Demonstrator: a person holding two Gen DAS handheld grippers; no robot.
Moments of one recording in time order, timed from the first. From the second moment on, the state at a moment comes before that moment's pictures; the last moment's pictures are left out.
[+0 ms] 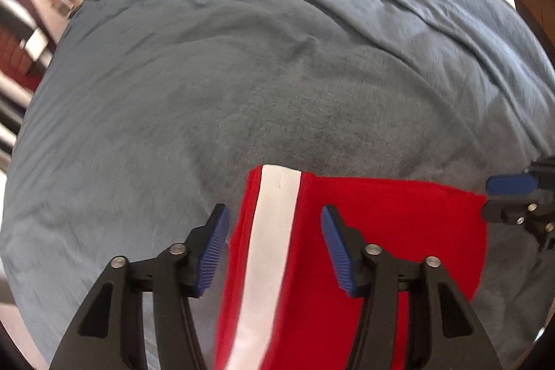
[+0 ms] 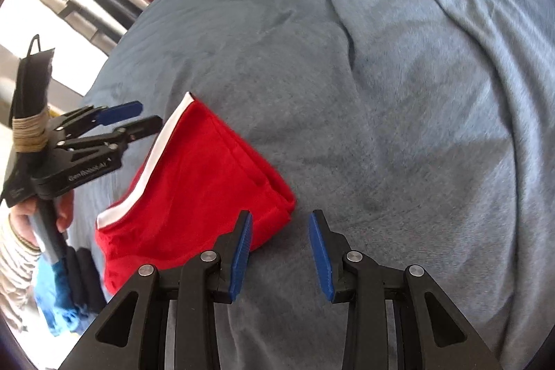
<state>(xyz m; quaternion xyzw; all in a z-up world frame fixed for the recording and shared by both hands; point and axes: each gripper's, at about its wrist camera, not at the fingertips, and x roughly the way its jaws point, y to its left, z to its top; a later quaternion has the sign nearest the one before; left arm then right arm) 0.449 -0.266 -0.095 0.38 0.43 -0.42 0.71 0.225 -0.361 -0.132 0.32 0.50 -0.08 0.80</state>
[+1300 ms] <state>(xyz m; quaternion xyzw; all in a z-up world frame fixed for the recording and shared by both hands) 0.522 -0.300 -0.165 0.33 0.53 -0.49 0.61 0.259 -0.354 -0.167 0.35 0.52 -0.07 0.77</state>
